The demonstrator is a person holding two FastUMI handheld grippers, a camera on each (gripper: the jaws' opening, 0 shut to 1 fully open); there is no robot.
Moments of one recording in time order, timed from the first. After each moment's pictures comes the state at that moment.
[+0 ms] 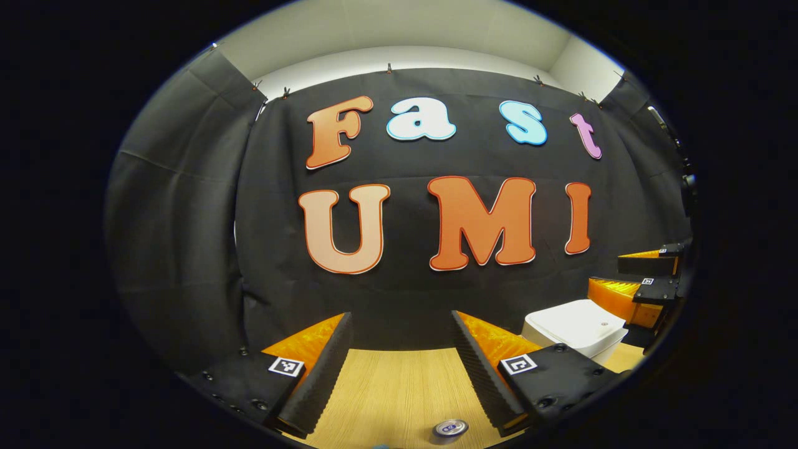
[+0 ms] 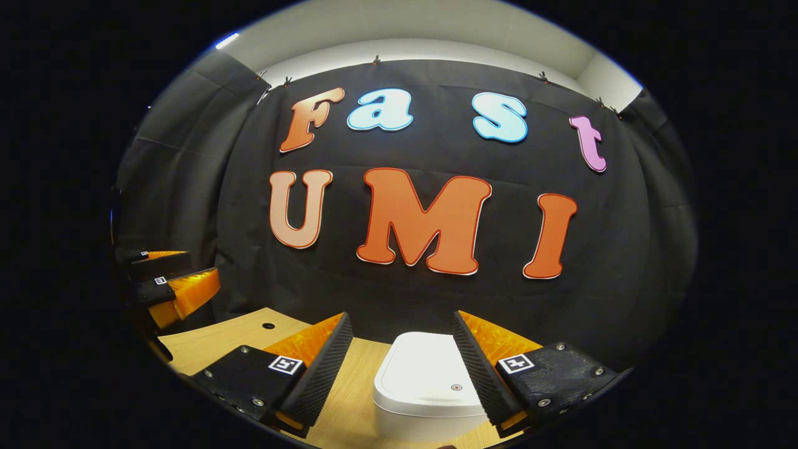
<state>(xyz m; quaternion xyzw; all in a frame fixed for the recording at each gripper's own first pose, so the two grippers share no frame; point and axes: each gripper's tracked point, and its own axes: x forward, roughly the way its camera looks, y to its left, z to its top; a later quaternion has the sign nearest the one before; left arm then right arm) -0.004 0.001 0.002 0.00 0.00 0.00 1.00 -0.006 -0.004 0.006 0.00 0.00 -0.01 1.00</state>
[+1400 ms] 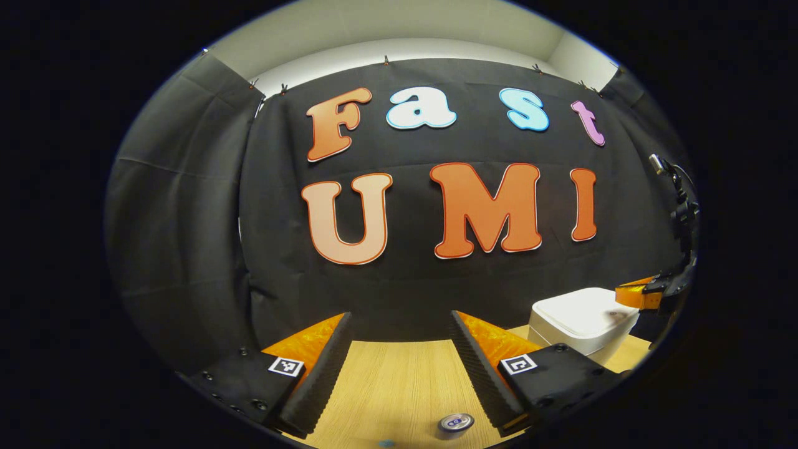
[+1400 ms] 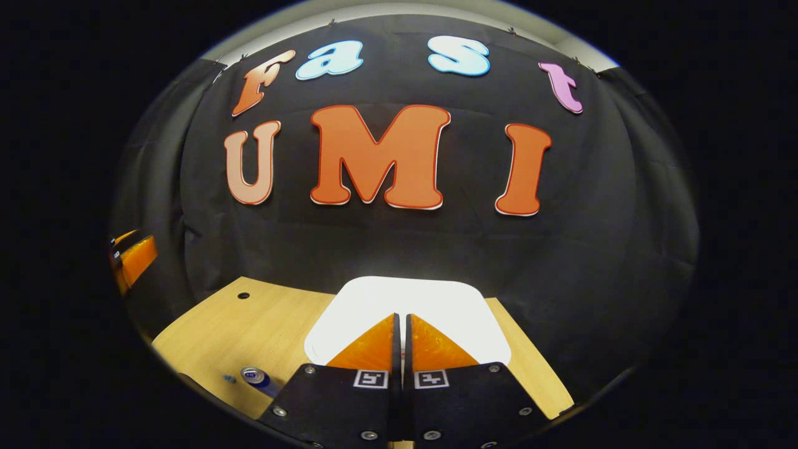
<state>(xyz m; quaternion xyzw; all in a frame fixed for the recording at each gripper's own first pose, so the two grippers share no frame) -0.003 -0.002 -0.014 0.02 0.03 0.01 1.00 0.013 -0.069 -0.093 0.04 0.15 -0.05 0.99</state>
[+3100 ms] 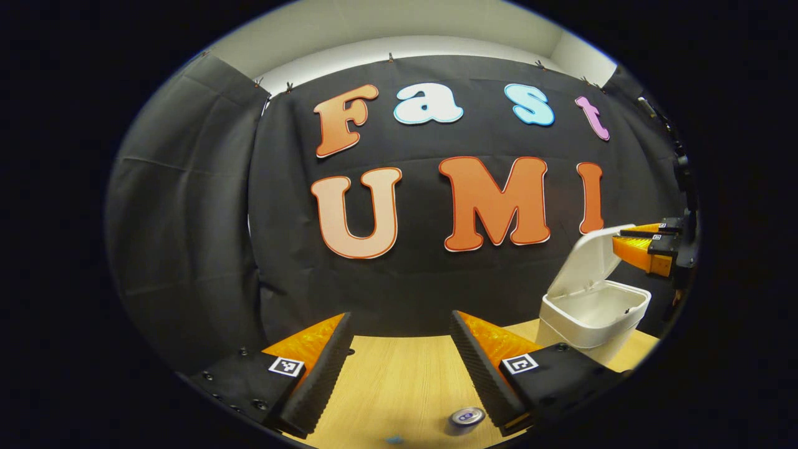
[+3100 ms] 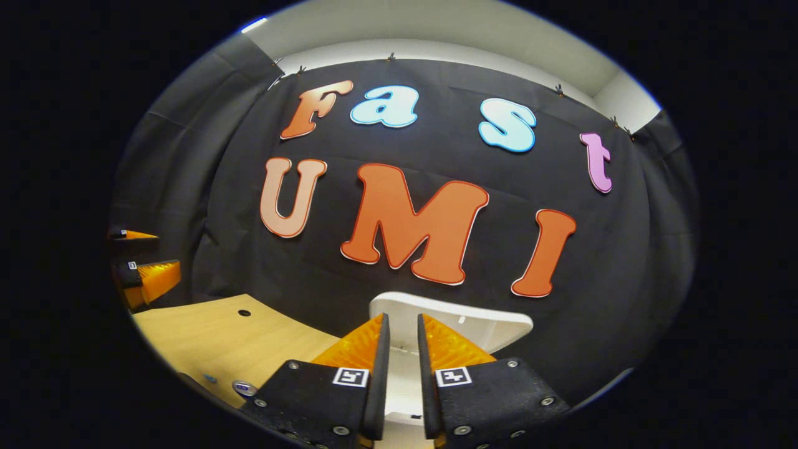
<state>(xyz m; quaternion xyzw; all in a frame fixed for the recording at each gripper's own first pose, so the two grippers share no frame) -0.004 0.030 -0.030 0.02 0.03 0.02 1.00 0.020 -0.016 0.013 -0.05 -0.02 -0.02 1.00</state>
